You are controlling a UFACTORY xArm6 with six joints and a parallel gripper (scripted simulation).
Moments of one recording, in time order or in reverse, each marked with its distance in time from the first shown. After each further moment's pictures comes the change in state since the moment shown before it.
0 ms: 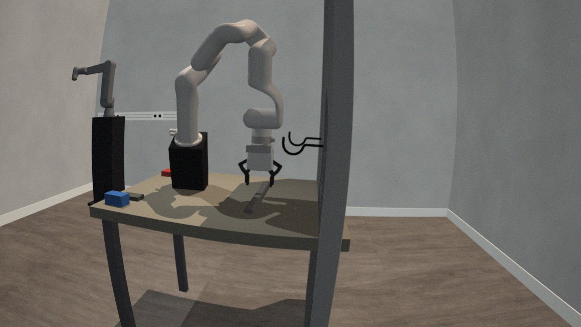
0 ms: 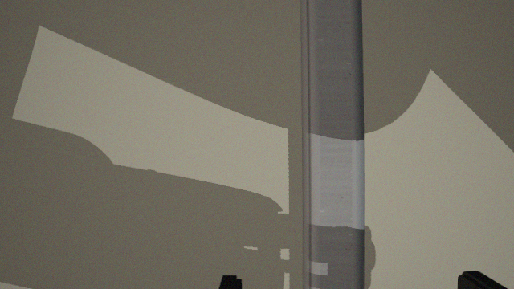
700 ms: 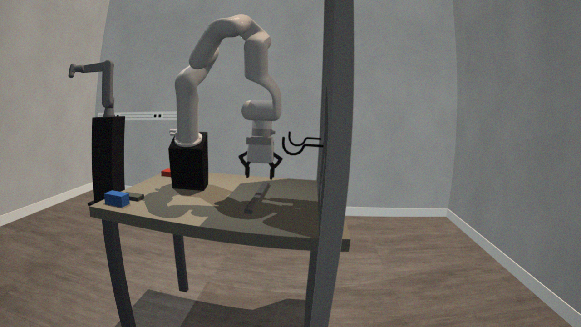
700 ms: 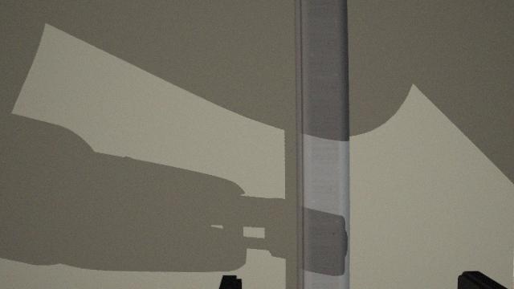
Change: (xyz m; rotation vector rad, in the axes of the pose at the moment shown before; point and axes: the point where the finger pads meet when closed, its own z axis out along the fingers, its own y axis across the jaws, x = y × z) arm 0.000 0.000 -0.029 0.000 0.000 0.000
